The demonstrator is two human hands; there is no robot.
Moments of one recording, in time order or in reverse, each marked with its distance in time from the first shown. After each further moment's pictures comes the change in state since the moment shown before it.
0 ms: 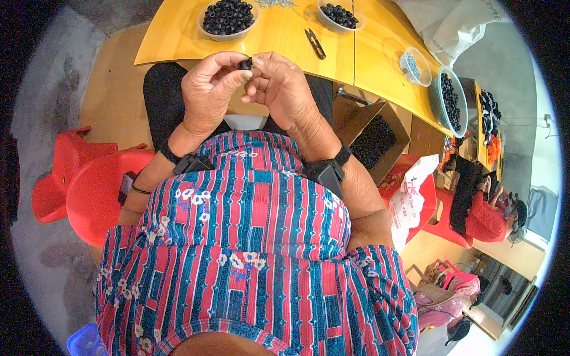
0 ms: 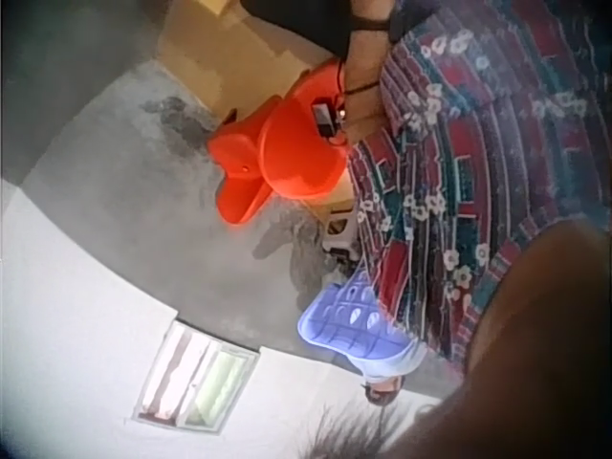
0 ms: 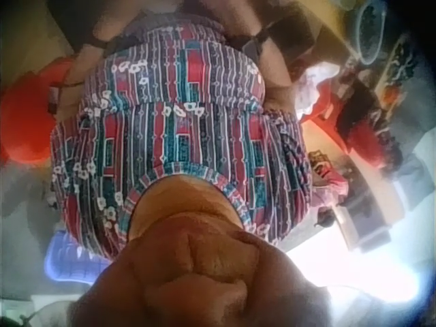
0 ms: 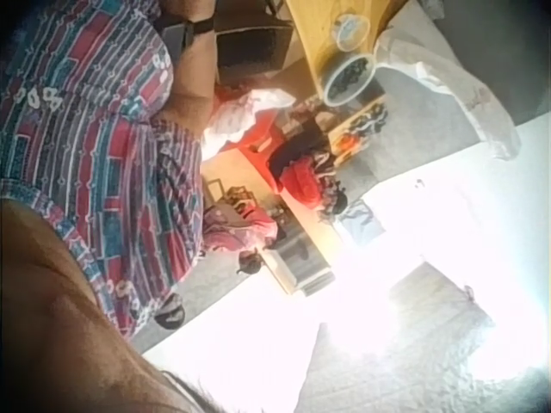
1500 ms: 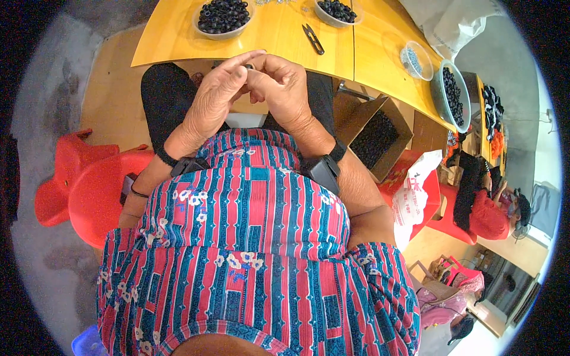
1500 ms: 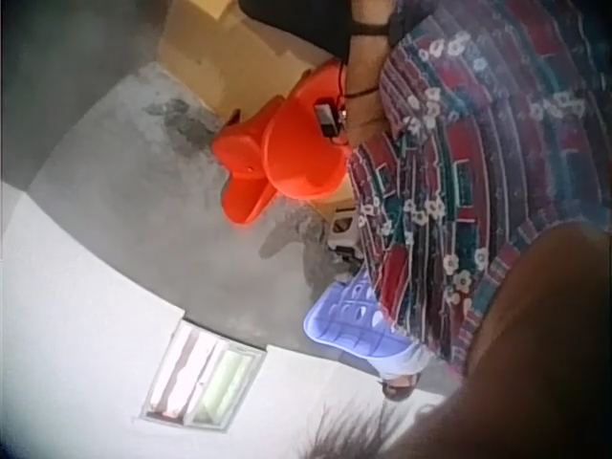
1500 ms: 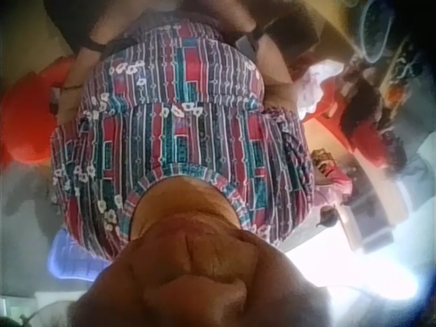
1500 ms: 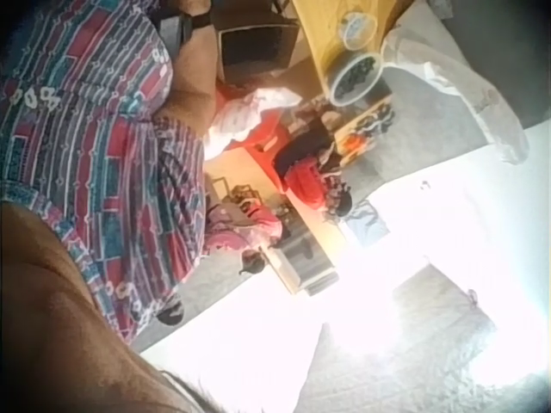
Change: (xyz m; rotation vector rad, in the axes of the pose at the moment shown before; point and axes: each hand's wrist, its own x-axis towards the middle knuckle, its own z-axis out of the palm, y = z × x) left_hand -0.001 -0.017 -0.005 -0.126 -0.367 -0.334; right_hand -0.004 0.011 -0.007 -0.370 0.058 -0.246
